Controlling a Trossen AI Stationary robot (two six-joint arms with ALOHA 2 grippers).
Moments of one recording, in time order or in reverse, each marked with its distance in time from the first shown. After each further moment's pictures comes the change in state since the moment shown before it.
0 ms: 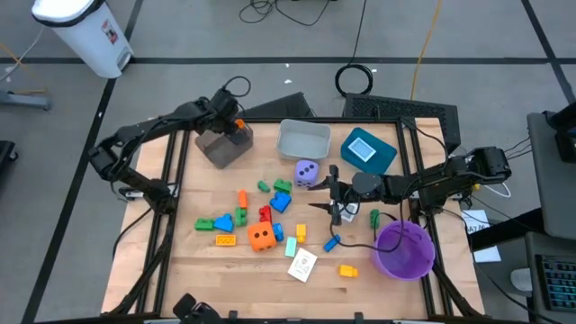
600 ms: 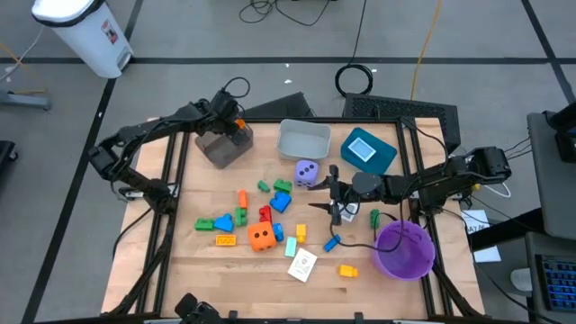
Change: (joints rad) left arm 0.003 0.004 -0.033 0.059 0.026 -0.005; right arm 0.000 0.000 0.000 0.000 0.000 0.007
